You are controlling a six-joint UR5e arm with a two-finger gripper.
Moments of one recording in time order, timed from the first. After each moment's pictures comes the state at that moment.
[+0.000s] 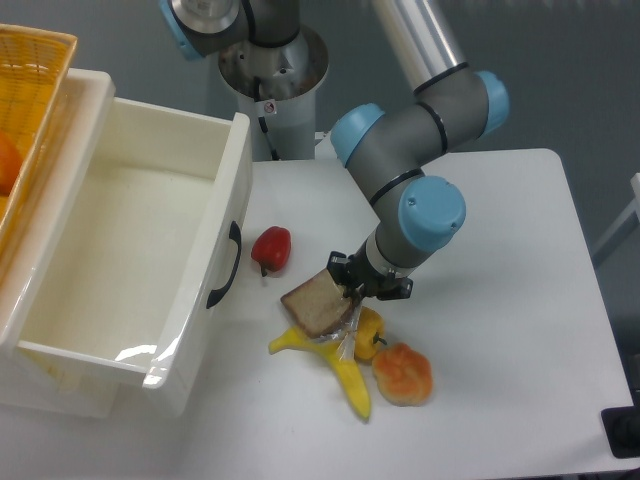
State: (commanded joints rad) arm 2.56 -1.99 -1.55 -1.36 1.43 0.90
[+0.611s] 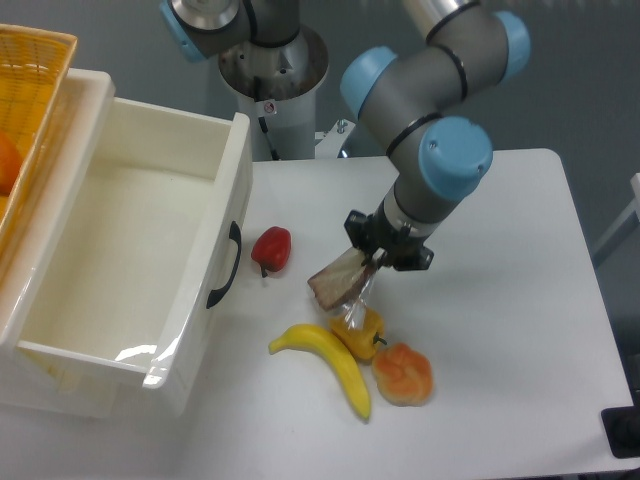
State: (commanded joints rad) arm 2.61 -1.86 -1.55 -1.47 1.48 1.13
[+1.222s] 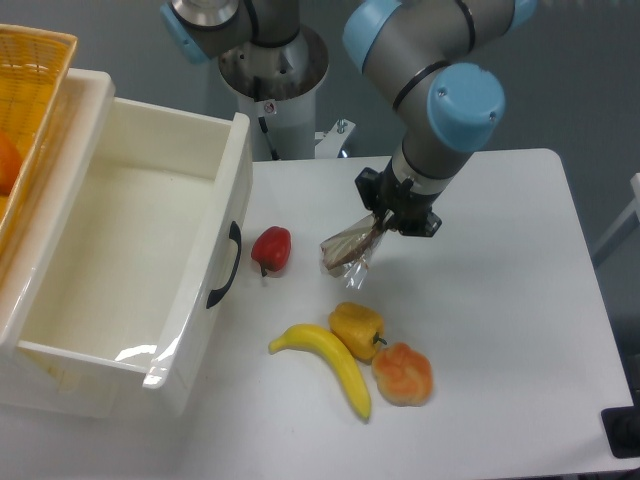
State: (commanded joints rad) arm 2.64 -1.81 -1.54 -1.53 1.48 1.27
